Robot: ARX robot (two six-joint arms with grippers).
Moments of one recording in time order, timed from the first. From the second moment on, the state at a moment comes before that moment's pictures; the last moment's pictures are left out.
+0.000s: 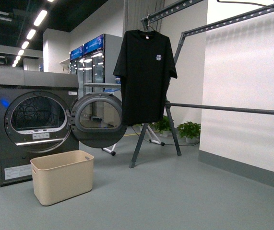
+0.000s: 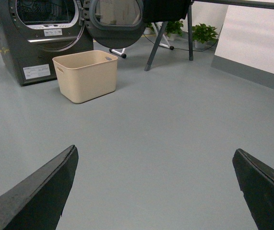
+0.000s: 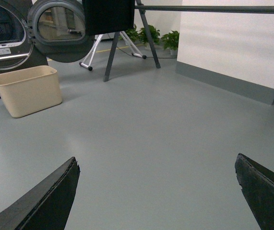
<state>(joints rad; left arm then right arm) 0.00 0.00 0.02 0.00 0.00 0.00 0.00 0.00 0.01 0.00 0.00 0.00</state>
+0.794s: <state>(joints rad) 0.00 0.00 0.02 0.00 0.00 0.00 0.00 0.00 0.01 0.00 0.00 0.00</state>
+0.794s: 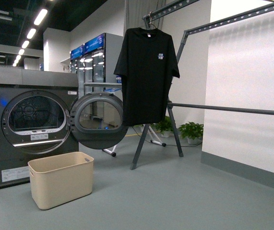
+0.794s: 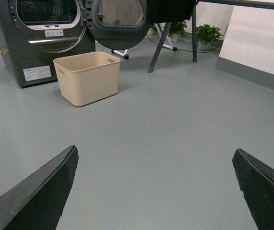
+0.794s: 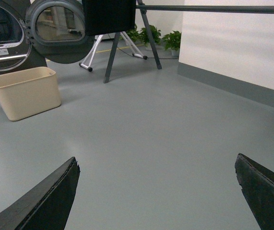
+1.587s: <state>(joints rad) 0.00 0.00 0.02 0.00 0.00 0.00 0.00 0.00 0.01 0.00 0.00 0.00</state>
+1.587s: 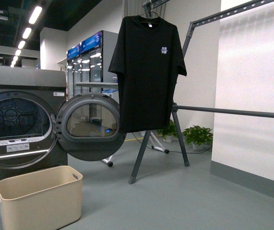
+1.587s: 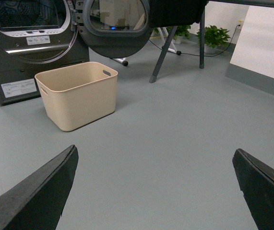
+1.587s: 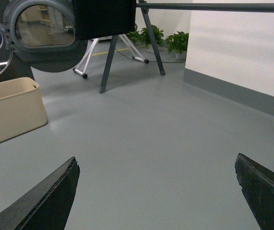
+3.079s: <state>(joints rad) 0.00 0.00 0.02 0.00 0.00 0.00 0.00 0.00 0.01 0.00 0.00 0.00</state>
